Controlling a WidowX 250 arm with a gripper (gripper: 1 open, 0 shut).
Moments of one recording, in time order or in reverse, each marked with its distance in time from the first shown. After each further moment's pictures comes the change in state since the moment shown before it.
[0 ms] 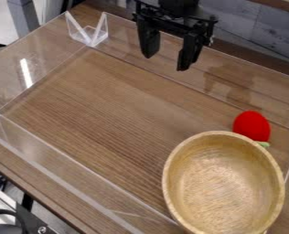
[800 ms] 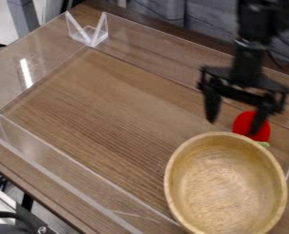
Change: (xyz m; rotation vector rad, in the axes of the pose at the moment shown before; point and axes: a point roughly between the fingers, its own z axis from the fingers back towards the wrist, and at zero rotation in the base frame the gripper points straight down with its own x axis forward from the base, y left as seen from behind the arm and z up) arm 0.002 -0.107 -0.065 -0.049 0.083 0.093
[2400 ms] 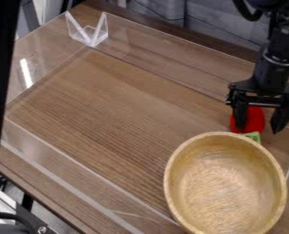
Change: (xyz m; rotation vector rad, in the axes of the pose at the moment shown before) arm 0.056 -0.014 -0.025 0.003 -0.091 0.435
